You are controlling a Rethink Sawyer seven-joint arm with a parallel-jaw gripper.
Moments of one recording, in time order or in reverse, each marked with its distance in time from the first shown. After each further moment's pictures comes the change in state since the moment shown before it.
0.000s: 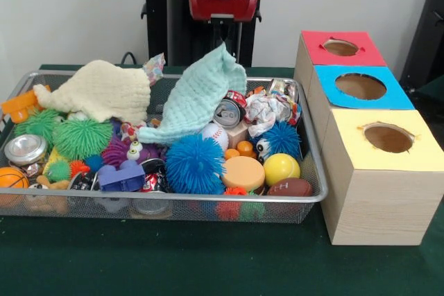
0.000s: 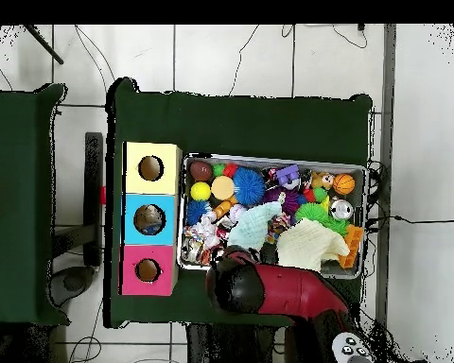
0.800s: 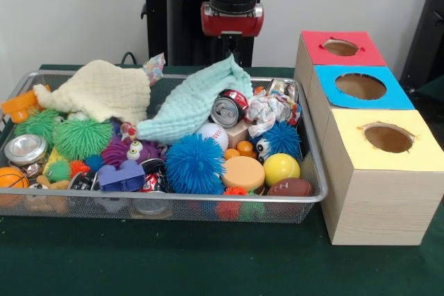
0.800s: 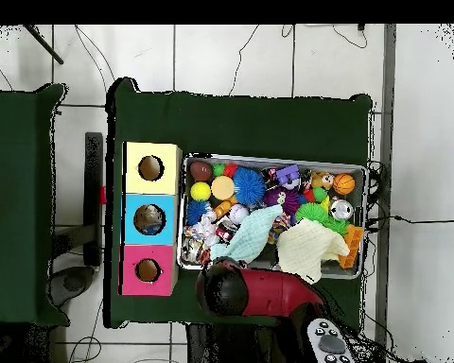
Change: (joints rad) arm 0.088 0.124 -0.066 -0.003 0.004 -0.025 0.000
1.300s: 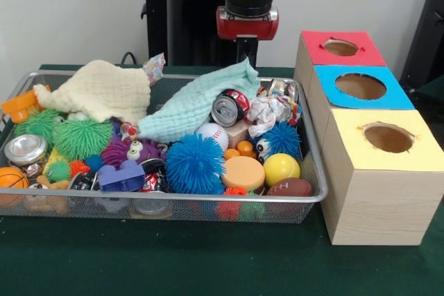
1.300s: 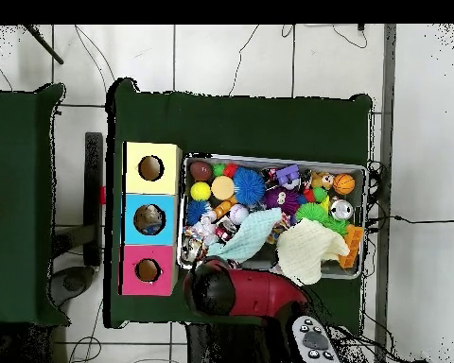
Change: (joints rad) arm 0.048 0.006 -0.003 0.017 0.069 -0.046 0.007
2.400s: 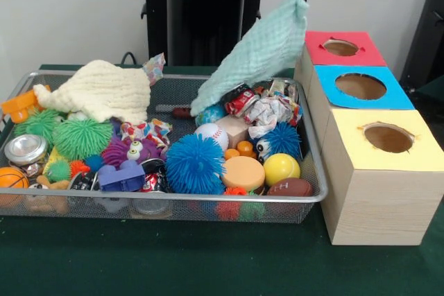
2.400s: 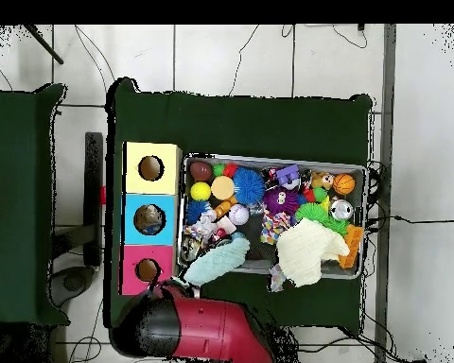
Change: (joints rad) arm 0.263 -0.325 -0.122 0.072 0.190 0.307 0.043
